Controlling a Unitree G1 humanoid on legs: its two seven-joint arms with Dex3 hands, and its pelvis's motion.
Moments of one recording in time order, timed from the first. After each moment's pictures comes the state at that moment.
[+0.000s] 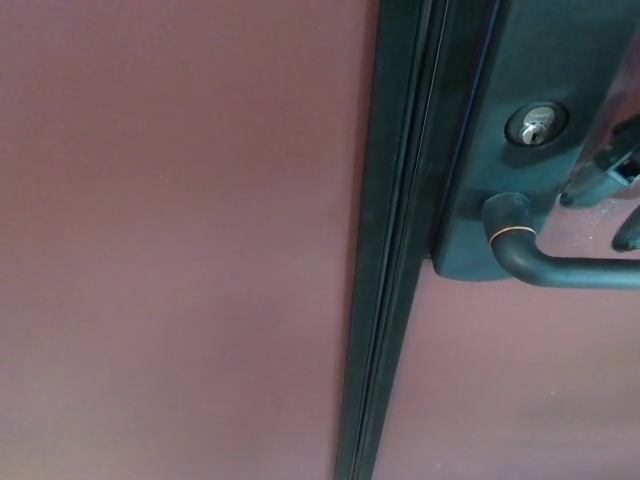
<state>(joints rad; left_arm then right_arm) 0.13 0.48 0.13 1.35 0.14 -0.23 -0.08 -0.65 -1.25 0.17 -0.28 0.41 0.53 0.92</state>
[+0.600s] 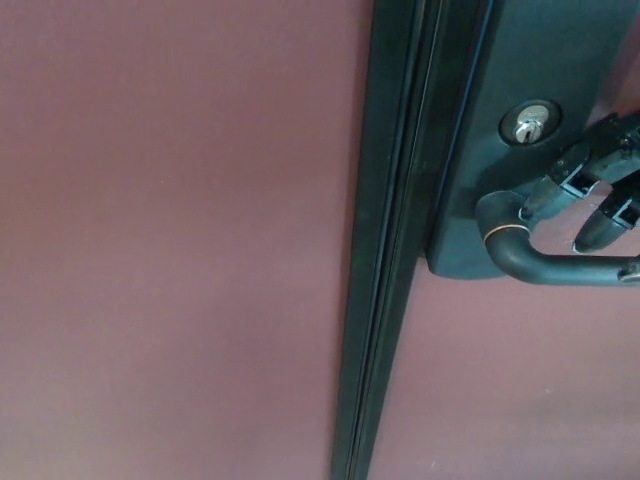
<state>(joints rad) 0.14 0.49 0.14 1.35 0.14 -0.24 -0.08 -0.70 -1.12 0.23 -0.22 0.25 0.53 0.97</state>
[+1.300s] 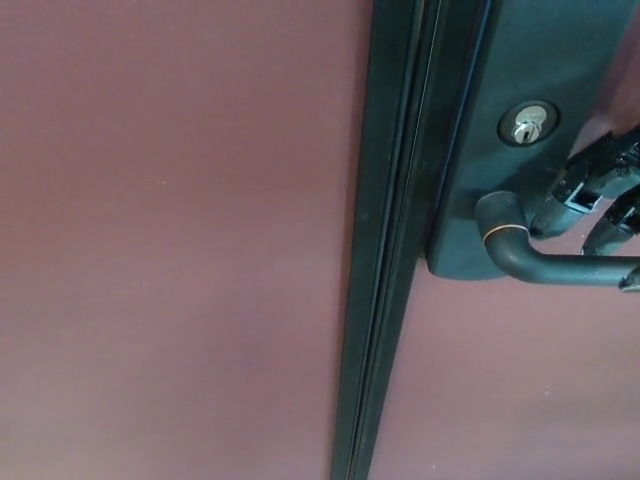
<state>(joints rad) 0.16 0.49 0.16 1.35 0.13 -0.24 -0.09 -0.68 -1.11 0.24 -0.23 0.14 0.53 1.01</state>
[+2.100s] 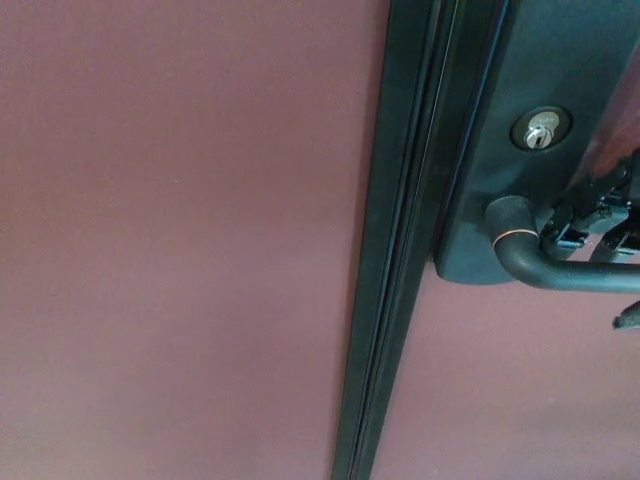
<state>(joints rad) 0.16 0.49 0.18 1.35 0.13 -0.24 -0.11 -0.65 -1.11 0.35 -0.32 -0.03 0.52 1.03</state>
